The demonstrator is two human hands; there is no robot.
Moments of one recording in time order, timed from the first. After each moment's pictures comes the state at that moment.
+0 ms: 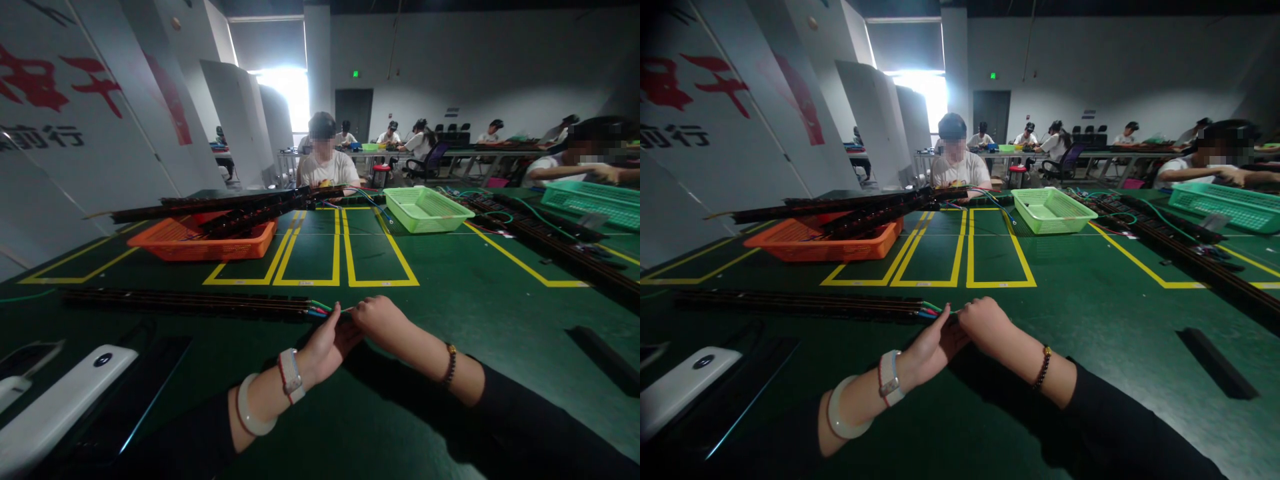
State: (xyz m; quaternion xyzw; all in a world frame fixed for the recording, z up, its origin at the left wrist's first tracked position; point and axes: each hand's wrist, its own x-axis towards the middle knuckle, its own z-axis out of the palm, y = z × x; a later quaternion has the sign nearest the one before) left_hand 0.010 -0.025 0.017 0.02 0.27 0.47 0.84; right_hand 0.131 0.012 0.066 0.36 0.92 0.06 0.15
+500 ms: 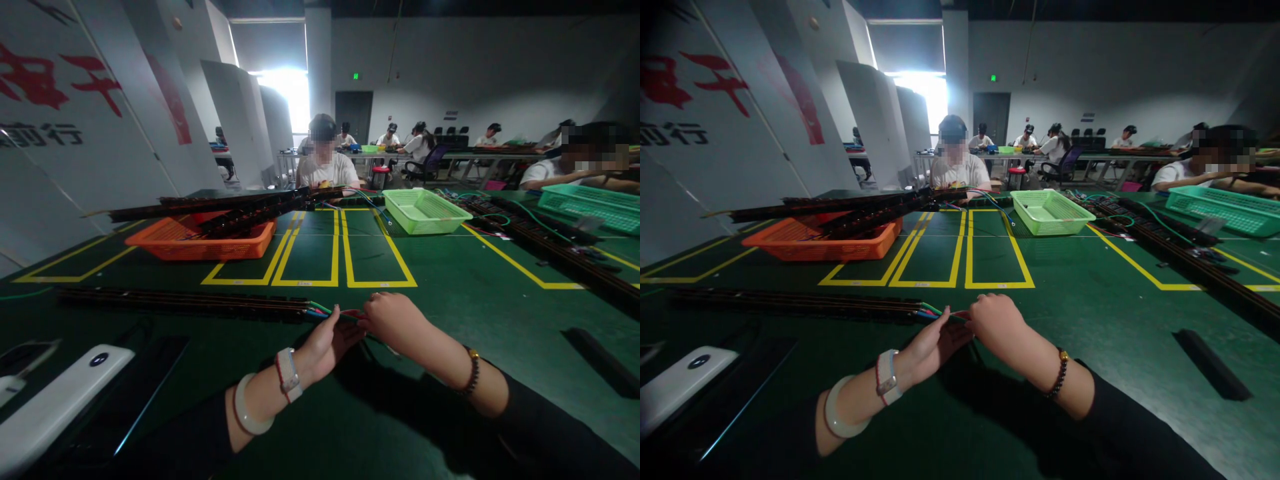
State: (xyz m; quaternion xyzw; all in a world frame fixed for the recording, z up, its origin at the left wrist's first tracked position) left_hand 0.009 -0.023 0.004 0.07 0.26 0.47 0.84; right_hand 0.143 0.003 0.100 0.44 0.89 0.05 0.14
